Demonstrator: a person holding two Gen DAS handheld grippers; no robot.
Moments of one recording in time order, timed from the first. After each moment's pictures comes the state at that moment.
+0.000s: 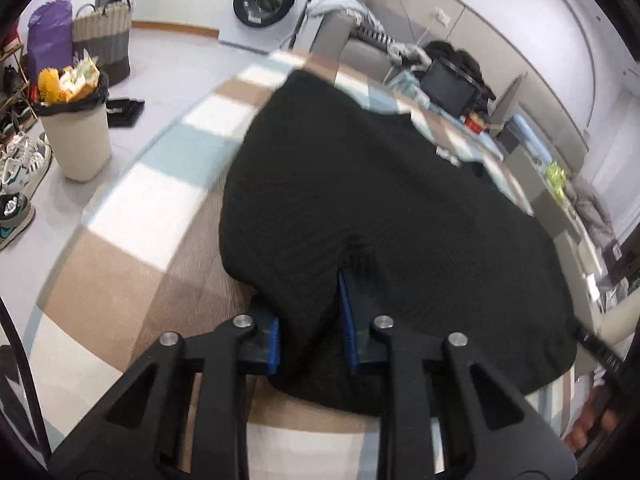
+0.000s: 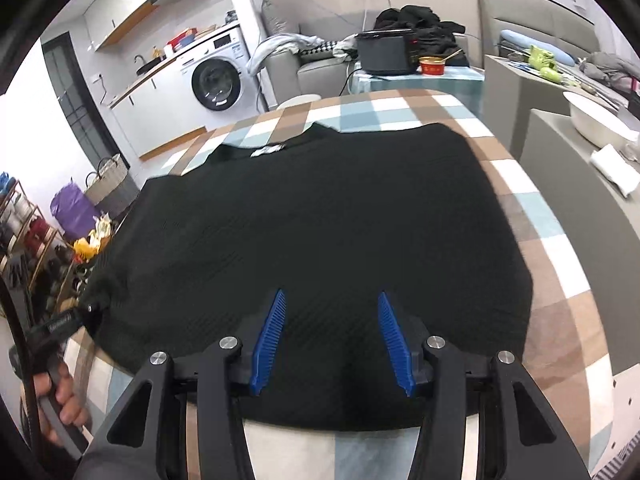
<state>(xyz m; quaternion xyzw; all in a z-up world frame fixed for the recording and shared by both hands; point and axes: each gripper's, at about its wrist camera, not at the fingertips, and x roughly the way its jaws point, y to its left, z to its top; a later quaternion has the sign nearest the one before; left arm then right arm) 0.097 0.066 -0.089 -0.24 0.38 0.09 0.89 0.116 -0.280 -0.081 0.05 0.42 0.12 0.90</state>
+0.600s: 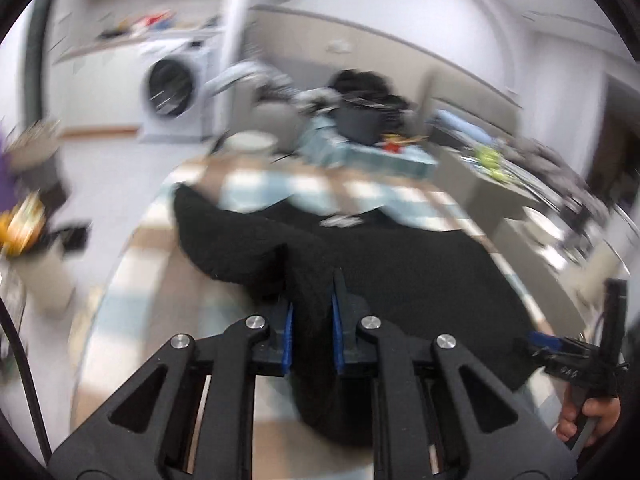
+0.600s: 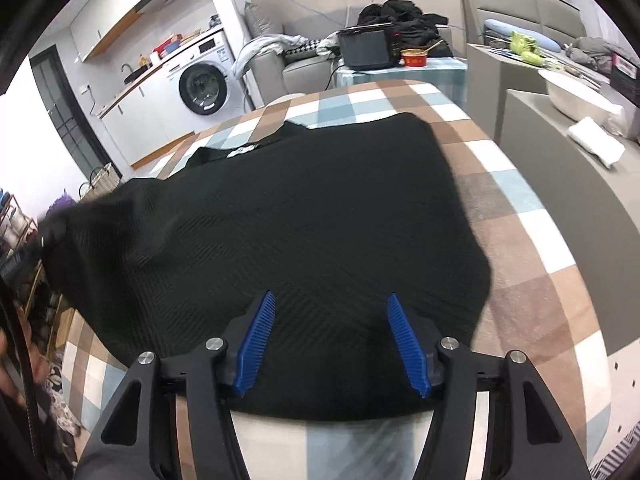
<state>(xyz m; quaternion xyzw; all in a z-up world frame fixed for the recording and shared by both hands) 0.145 -0.022 0.024 -0.09 0.28 -0.05 0.95 0.106 -0.311 -0.088 0.07 0.42 0.10 0.90</state>
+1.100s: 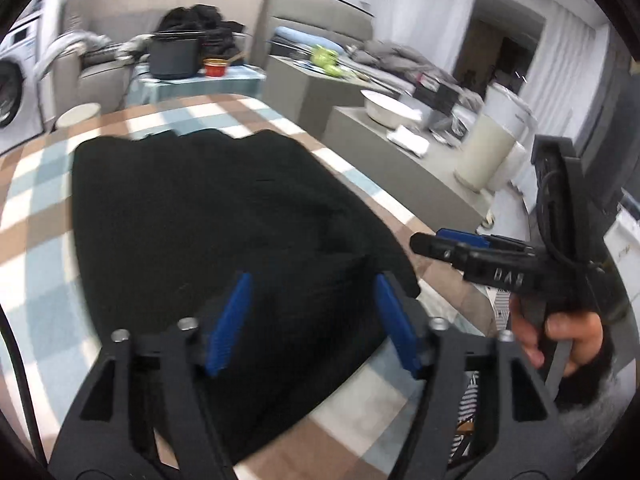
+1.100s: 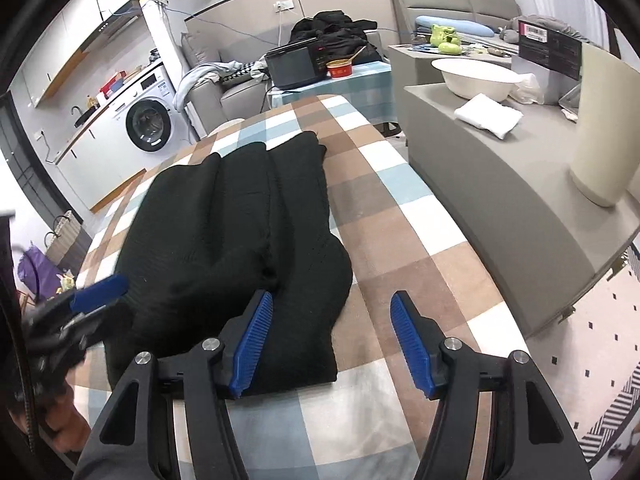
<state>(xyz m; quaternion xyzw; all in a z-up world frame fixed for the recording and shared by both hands) 0.161 -0.174 -0.025 -0.04 0.37 -0.30 0.88 0.081 -0.377 -0.072 0.12 0.41 0.01 0.90</state>
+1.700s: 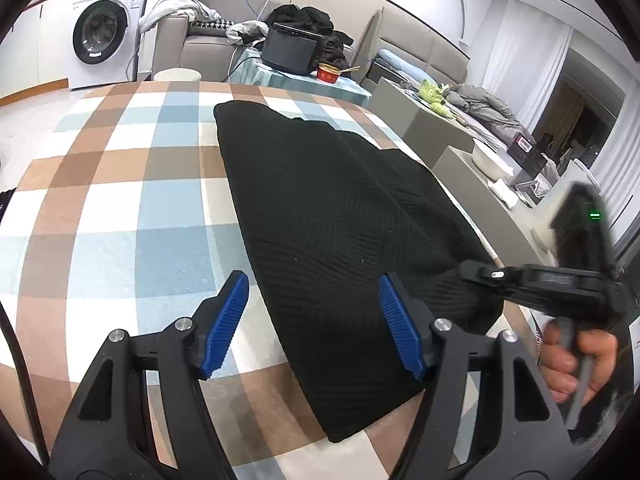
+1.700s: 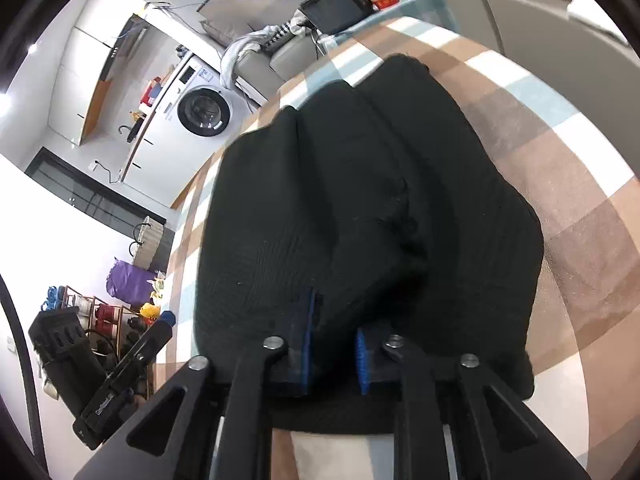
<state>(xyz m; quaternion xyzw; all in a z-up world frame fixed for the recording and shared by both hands) 0.150 -0.031 -0.050 -0.13 0.38 -0.15 0.90 0.125 -0.326 -0.095 0.27 0.47 0.15 0.83</state>
